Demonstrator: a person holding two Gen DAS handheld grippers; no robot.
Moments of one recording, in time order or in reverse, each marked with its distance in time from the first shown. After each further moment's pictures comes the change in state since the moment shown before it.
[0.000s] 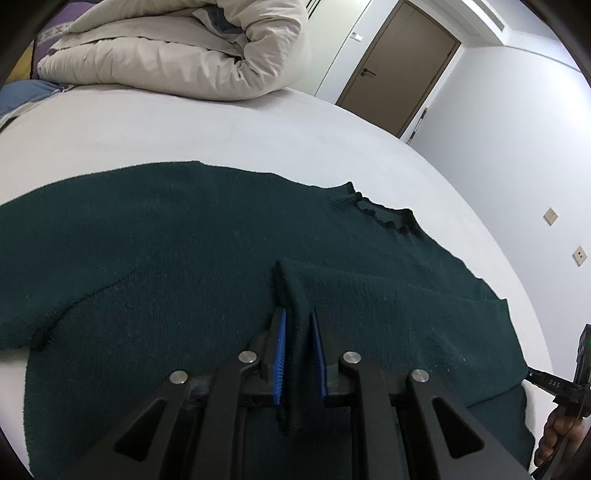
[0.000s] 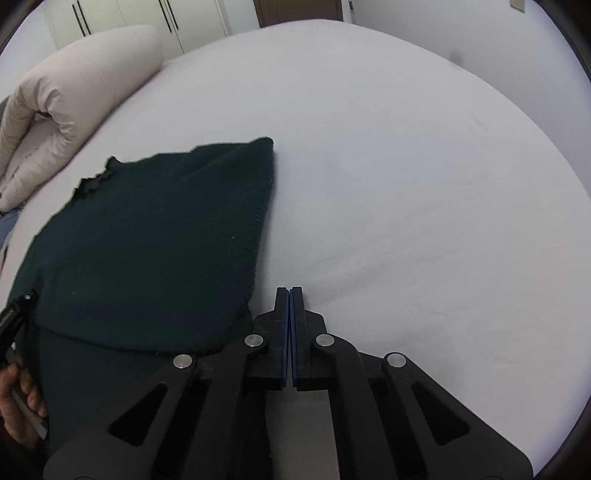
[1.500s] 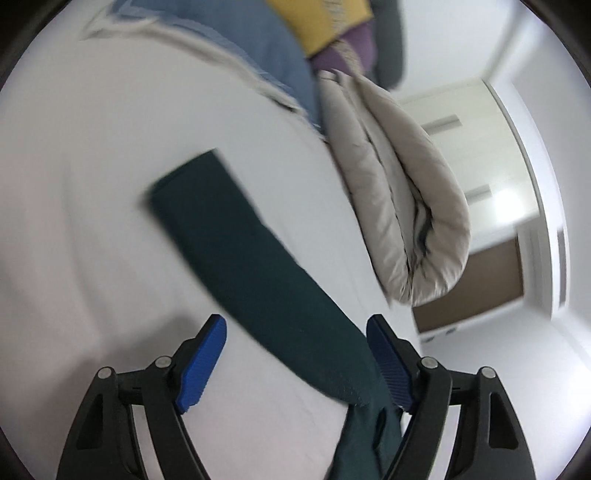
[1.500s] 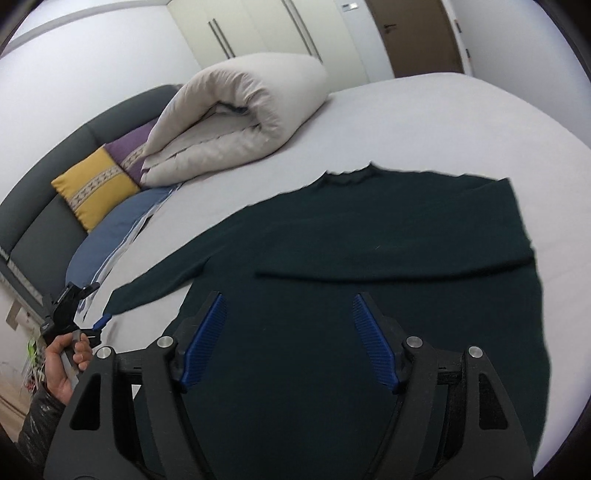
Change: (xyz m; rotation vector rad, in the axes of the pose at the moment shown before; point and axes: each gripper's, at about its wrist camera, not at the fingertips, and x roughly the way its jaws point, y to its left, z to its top) left arm -0.245 0.287 -0.072 -0.891 -0.391 -0.032; right arm -0.147 0.197 -0.112 -0.243 -0.132 0.491
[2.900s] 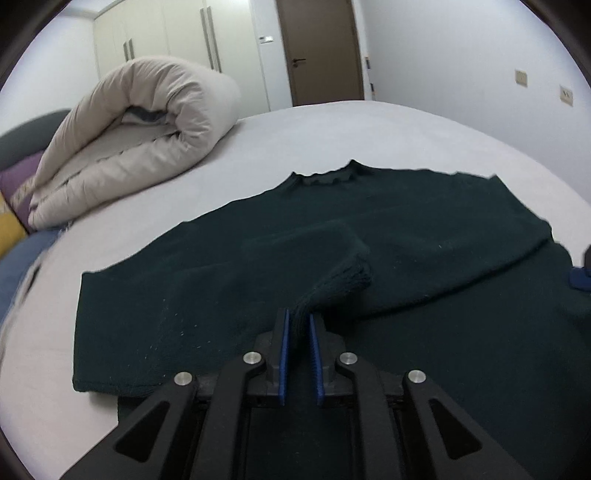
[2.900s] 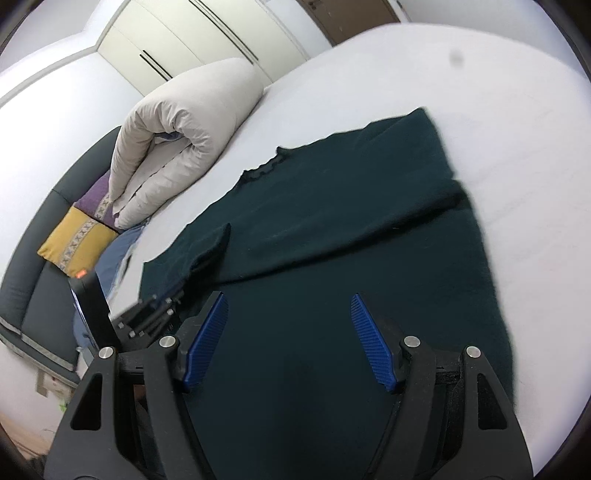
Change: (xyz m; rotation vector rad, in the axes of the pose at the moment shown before) left arm 0.121 -0.203 -0.323 1.437 0.243 0.121; right arm 0.069 -0.110 0.016 0.341 0.032 0.022
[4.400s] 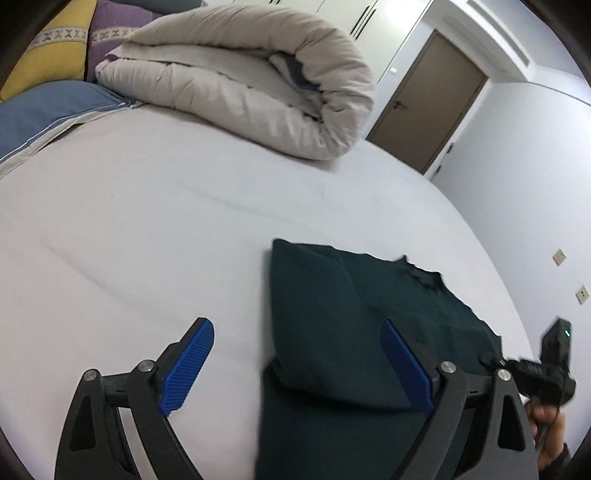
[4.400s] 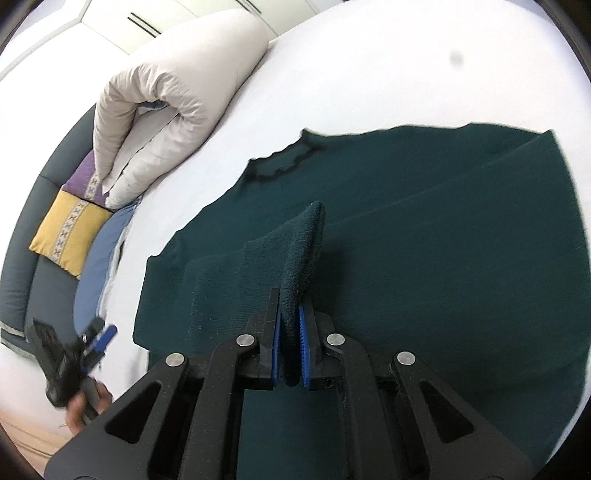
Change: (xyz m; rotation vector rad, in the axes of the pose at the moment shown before) left arm -0.006 0.208 0.009 -0.599 0.028 -0.138; right arm 0.097 0.002 0.097 -0.030 0.158 -0.042
